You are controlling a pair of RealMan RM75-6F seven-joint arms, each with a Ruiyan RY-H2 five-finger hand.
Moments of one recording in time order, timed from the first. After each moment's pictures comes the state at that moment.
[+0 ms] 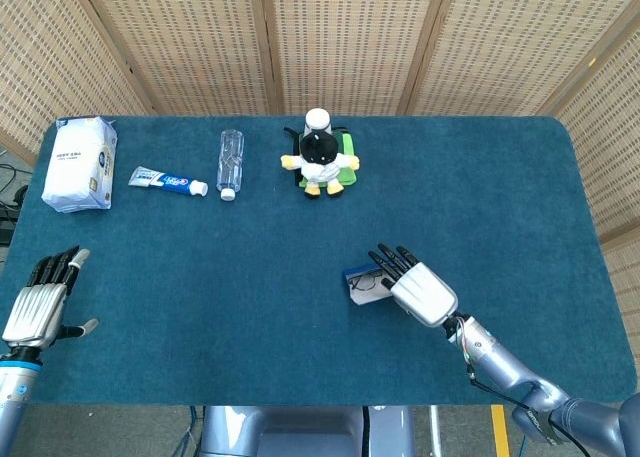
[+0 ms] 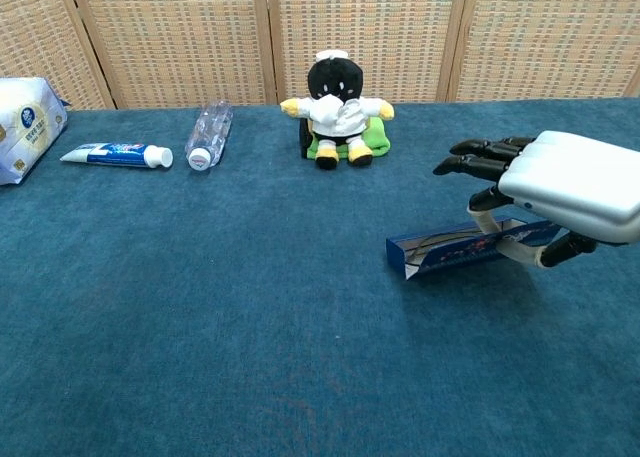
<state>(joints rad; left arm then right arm) -0.20 -1.16 -0.04 -1.64 1.30 1.26 0.15 0.63 -1.52 -0.06 -1.20 -1.73 1.24 -0.28</state>
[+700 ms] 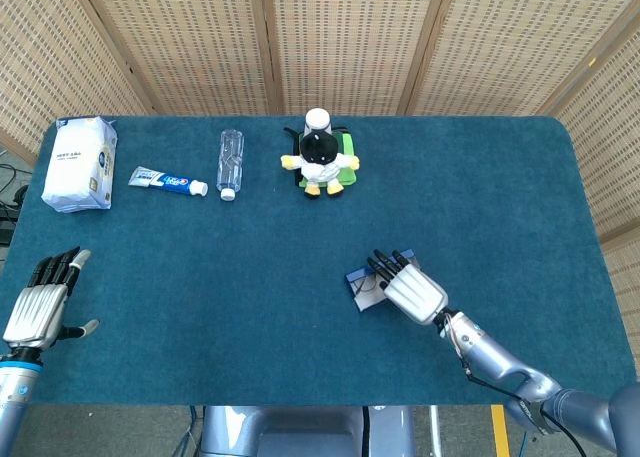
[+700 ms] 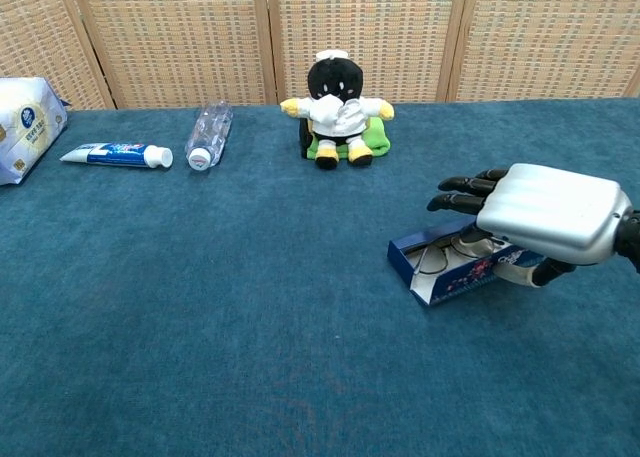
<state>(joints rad) -0.20 -1.16 -0.04 -1.65 1.30 1.26 0.15 0.67 -1.54 -0.05 -1.17 -1.70 1.07 -0.40</state>
